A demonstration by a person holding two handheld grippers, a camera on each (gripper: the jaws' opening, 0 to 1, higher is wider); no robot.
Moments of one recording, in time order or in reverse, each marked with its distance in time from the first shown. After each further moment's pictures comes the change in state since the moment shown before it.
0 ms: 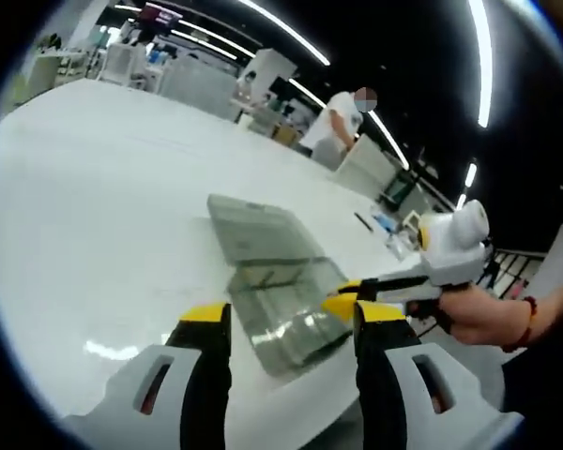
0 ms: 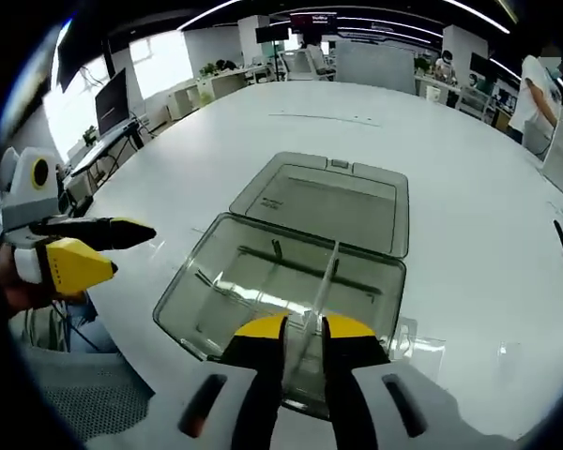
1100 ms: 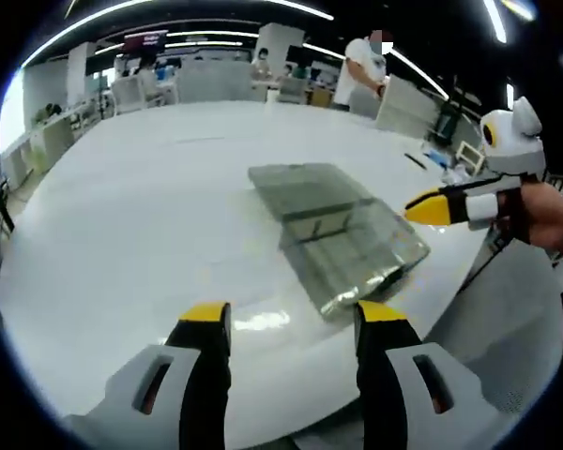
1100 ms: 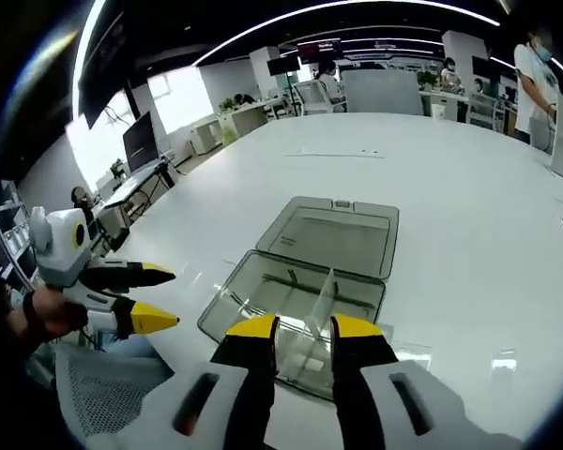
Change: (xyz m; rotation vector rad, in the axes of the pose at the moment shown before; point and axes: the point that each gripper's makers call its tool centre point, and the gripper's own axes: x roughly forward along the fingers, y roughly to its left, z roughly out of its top) left arm -0.027 0.024 -0.029 0.248 0.149 0.315; right arm -0.051 -0.005 0.026 0.046 -0.155 0.155
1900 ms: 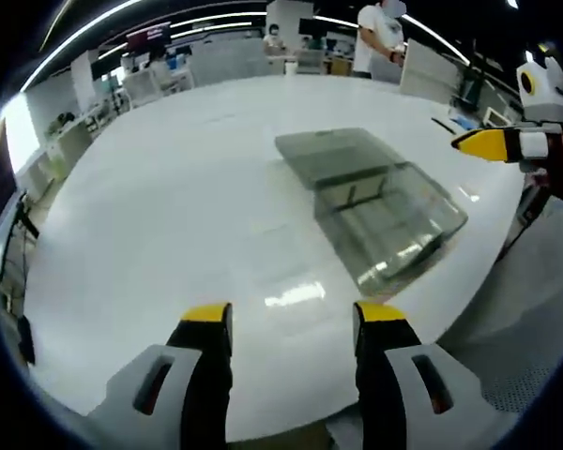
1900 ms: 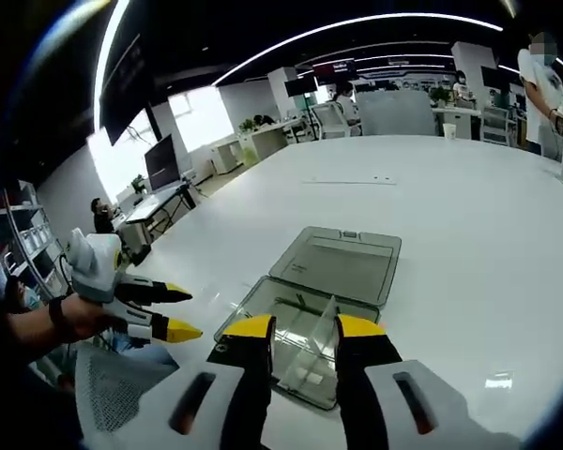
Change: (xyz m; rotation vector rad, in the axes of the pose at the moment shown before) left arm 0.006 0.023 -0.018 0.067 0.135 0.145; right arm -0.021 -0.004 0.024 -0.004 -0.102 0.093
